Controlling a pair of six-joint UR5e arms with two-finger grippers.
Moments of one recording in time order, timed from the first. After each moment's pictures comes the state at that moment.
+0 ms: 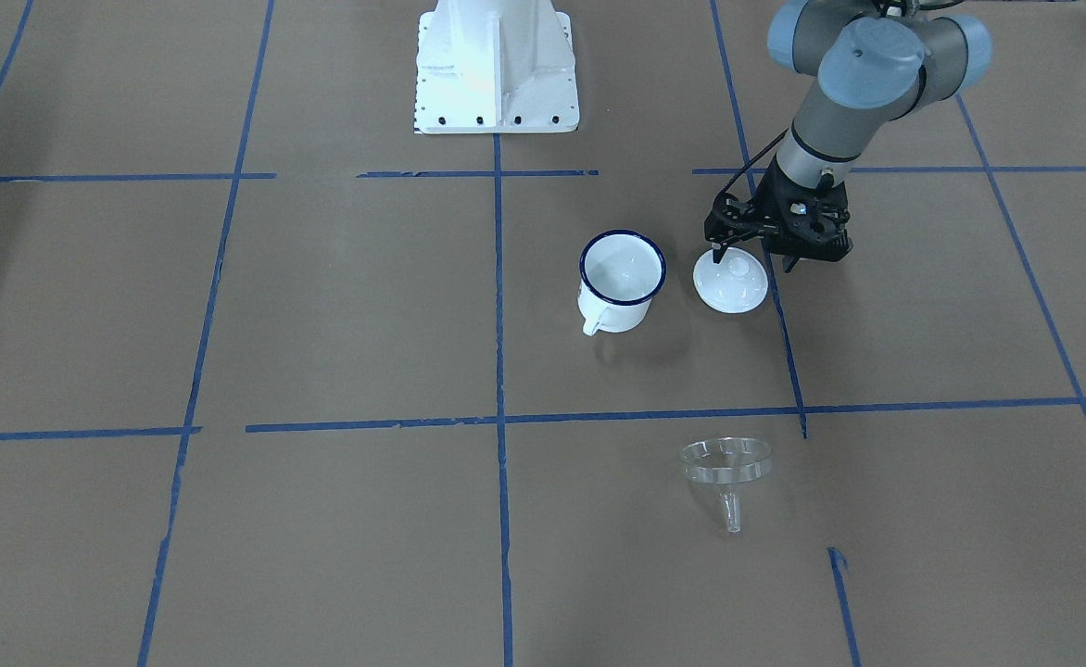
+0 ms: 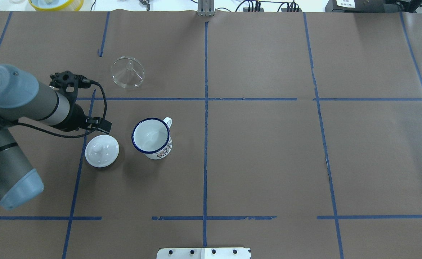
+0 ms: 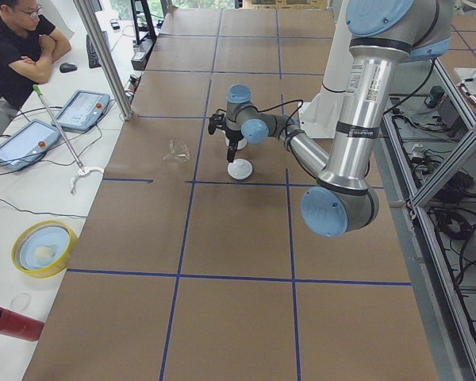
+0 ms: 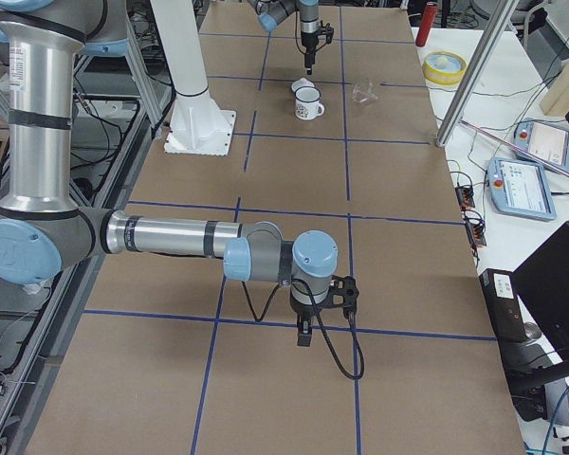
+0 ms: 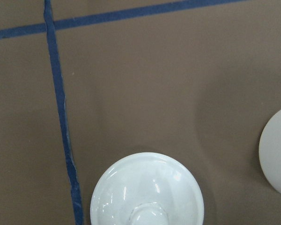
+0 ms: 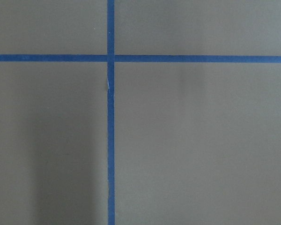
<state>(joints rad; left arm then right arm) -0.74 -1.83 -1.93 -1.75 -1.98 -0.94 1.57 -1.68 1.66 -1.57 2.29 0.01</state>
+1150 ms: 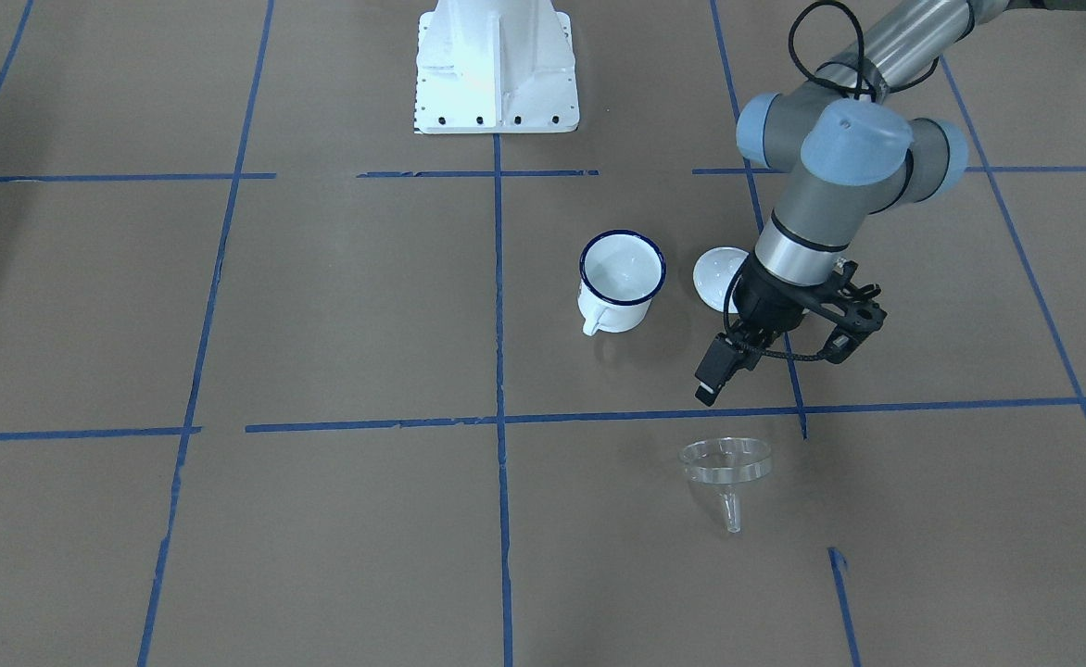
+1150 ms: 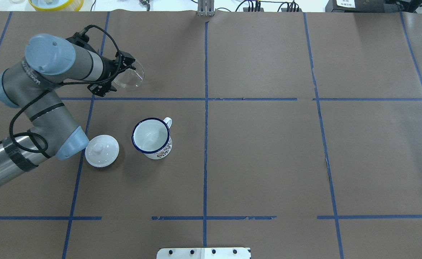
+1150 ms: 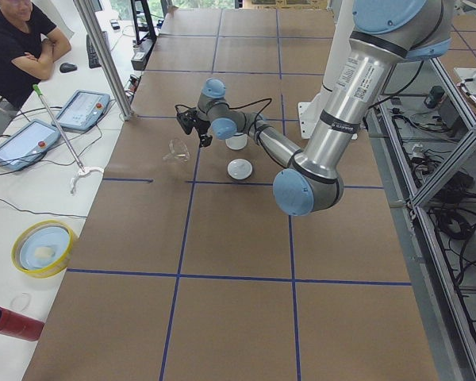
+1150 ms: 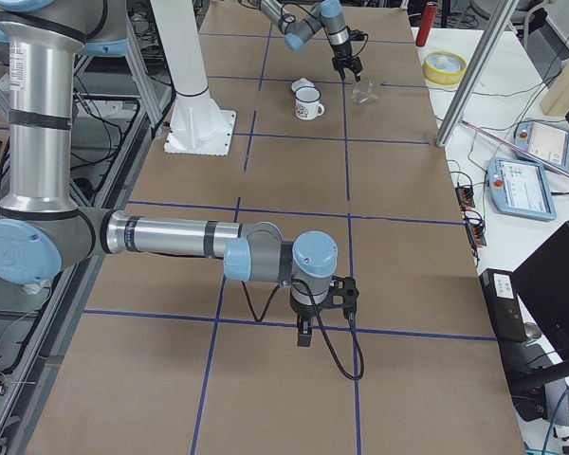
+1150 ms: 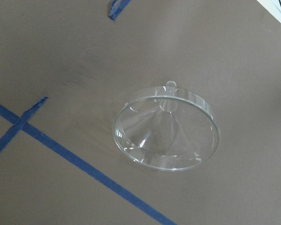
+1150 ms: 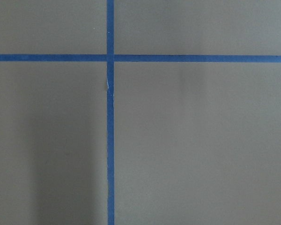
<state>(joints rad) -0.77 -2.08 -1.52 -2.13 -1.78 -1.91 1.57 -1.68 1.66 -1.57 2.29 0.01</state>
